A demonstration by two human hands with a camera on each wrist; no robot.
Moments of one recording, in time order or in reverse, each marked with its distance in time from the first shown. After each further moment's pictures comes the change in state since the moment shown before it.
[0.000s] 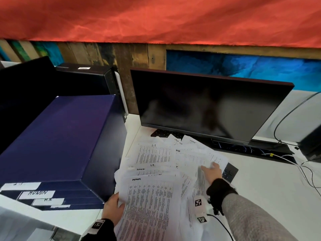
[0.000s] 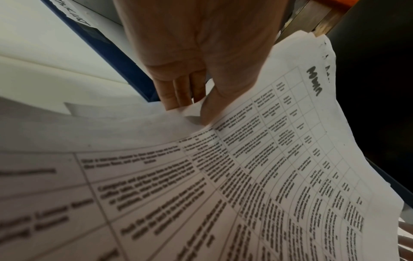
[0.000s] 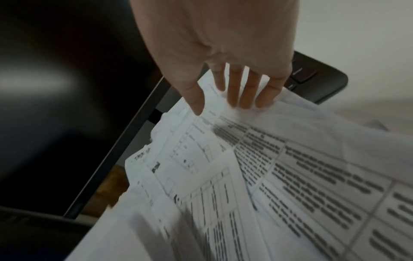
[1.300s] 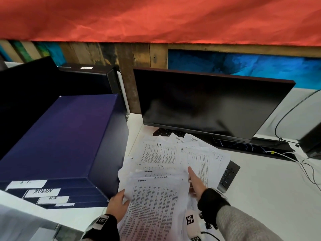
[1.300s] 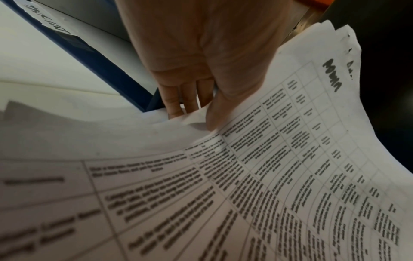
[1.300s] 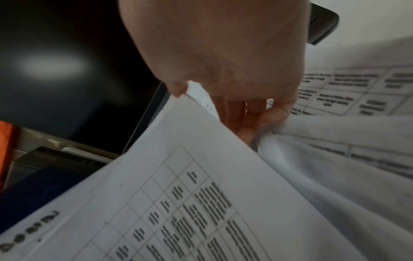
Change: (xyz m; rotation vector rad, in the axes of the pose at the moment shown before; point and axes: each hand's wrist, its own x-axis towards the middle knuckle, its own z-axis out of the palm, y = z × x) left_hand 0.019 -0.025 0.006 0.065 -0.048 0.138; right_hand -0.072 0.001 0.037 0.102 -0.428 0.097
